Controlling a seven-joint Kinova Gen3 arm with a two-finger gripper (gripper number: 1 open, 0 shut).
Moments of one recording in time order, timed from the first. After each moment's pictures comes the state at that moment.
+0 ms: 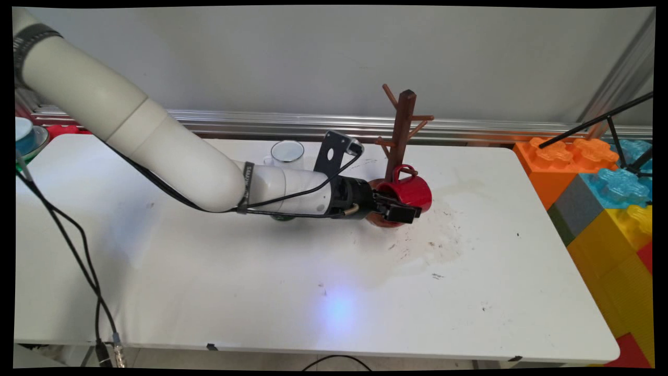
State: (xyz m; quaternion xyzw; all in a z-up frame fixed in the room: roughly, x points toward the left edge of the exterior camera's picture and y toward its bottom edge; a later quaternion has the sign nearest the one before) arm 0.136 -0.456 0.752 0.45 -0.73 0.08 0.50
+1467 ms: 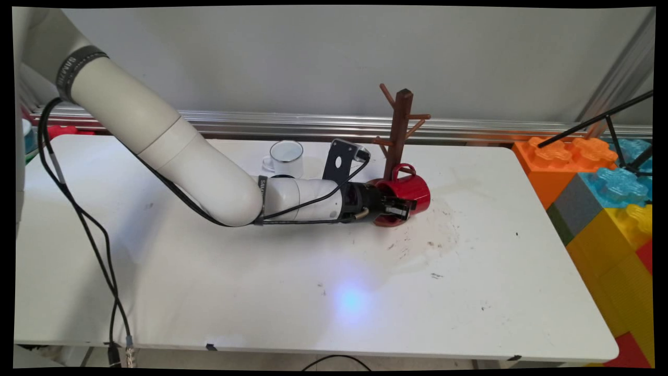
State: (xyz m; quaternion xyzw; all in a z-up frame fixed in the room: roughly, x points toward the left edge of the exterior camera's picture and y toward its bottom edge) arm 0.122 -0.466 0.727 0.47 -0.71 0.09 0.51
